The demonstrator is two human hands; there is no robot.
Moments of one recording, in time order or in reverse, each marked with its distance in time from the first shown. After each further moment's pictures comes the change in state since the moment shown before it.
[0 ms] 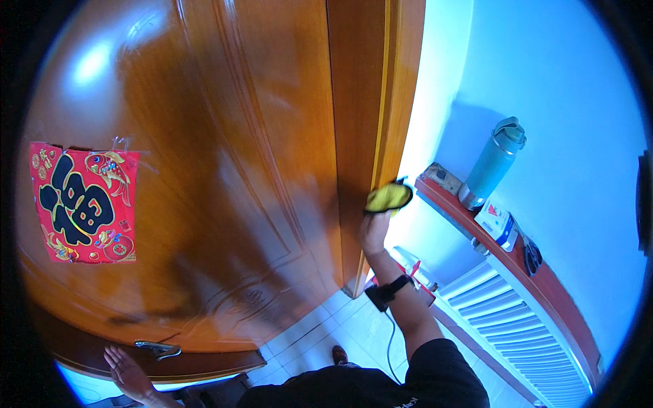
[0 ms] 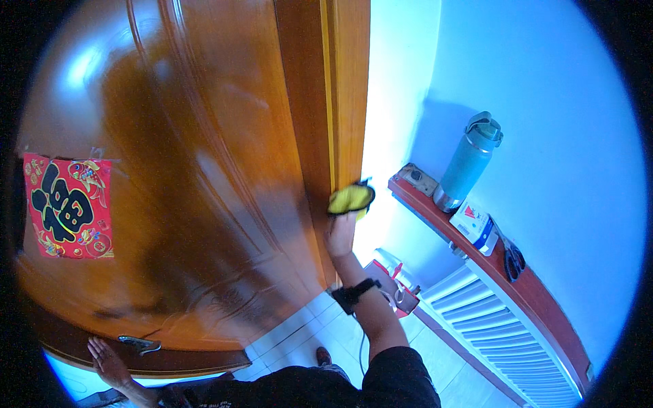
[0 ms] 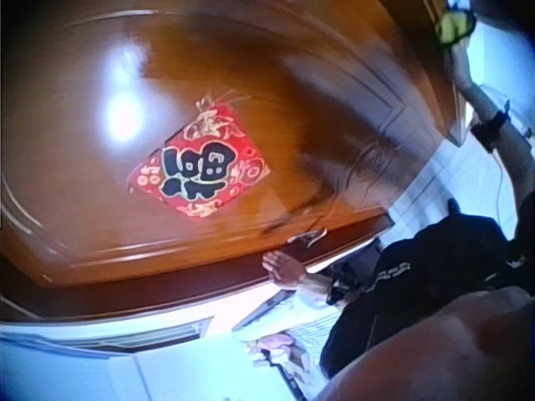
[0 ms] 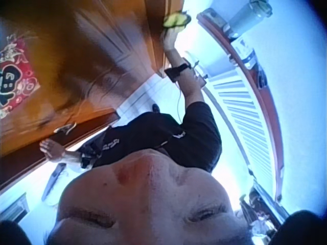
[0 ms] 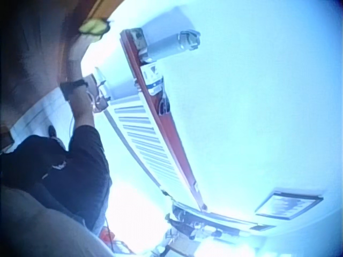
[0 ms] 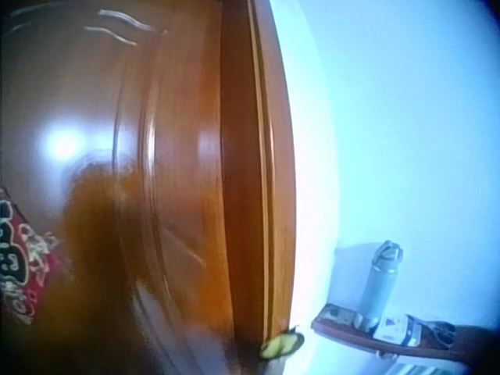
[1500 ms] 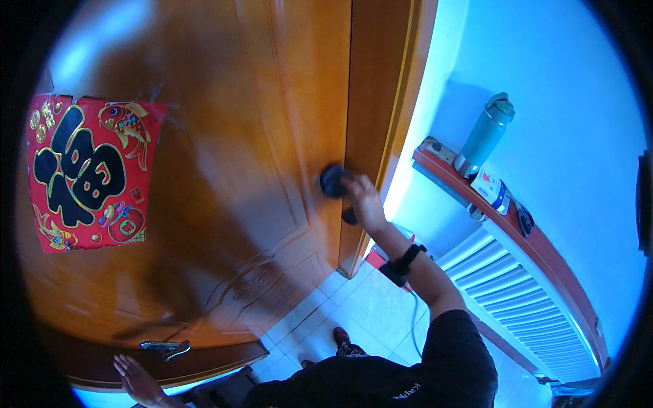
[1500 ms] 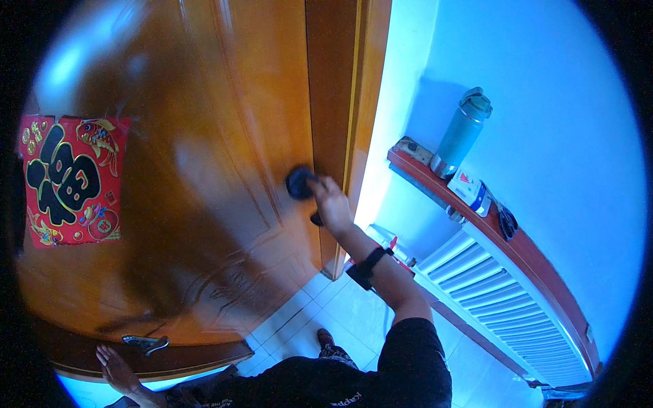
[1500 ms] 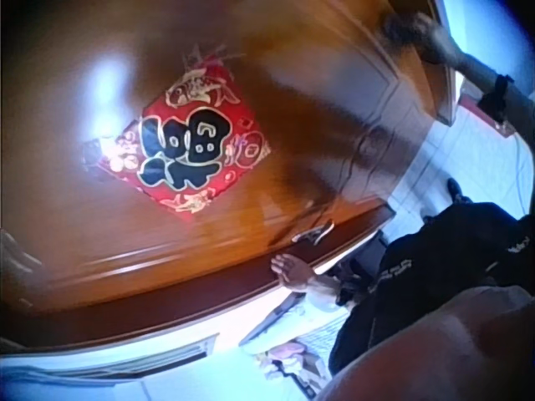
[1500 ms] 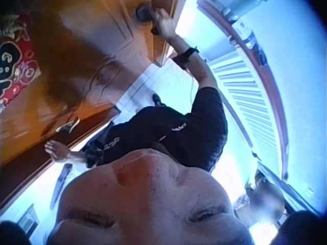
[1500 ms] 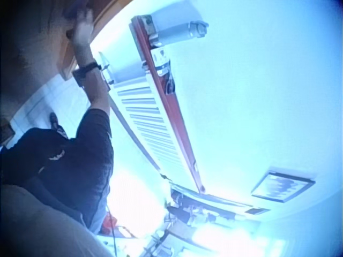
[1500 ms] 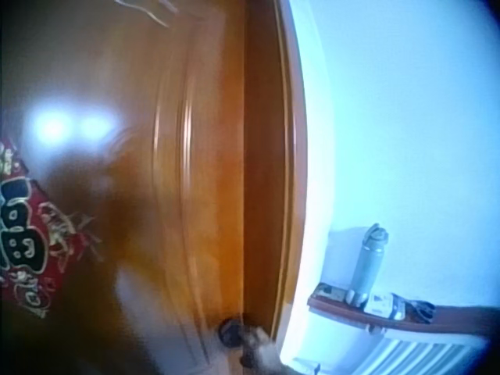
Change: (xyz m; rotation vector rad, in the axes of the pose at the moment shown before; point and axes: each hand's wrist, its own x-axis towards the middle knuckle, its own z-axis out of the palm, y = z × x) left_hand 0.045 0.006 -0.045 -0.010 0.013 -0.114; right_hand -0.007 -0.050 0.003 -0.236 -0.300 -0.209
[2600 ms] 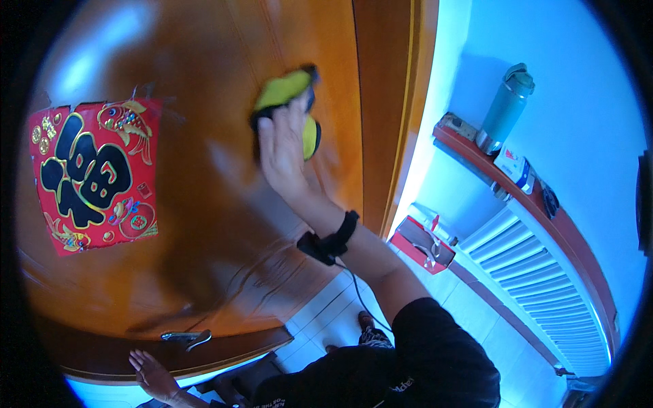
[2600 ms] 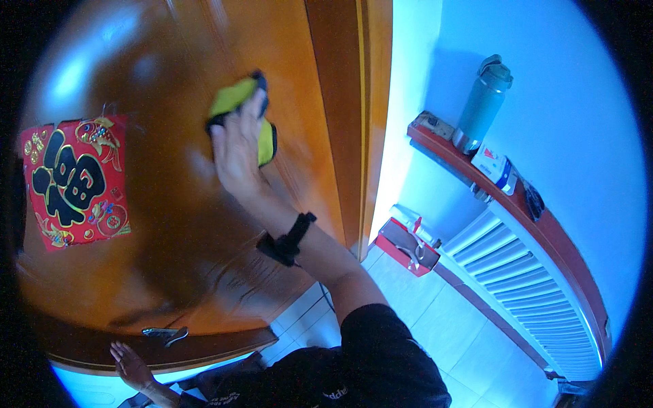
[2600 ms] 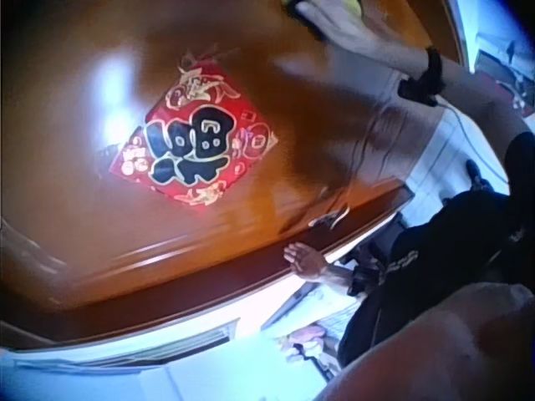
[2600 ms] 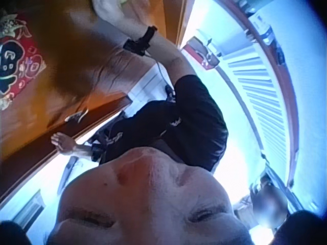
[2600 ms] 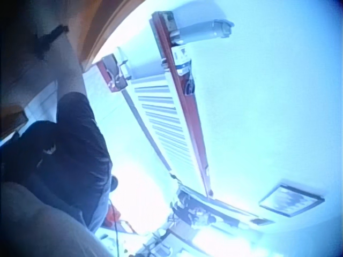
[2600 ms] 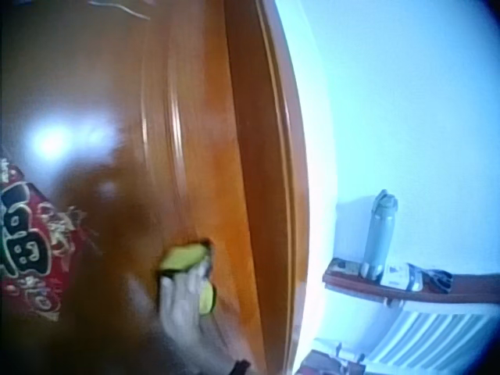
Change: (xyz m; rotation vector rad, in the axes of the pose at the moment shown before) left_hand 0.019 0.018 -0.012 0.030 -0.039 -0.003; right_hand 0.132 -0.163 0.037 0.569 0.527 0.021
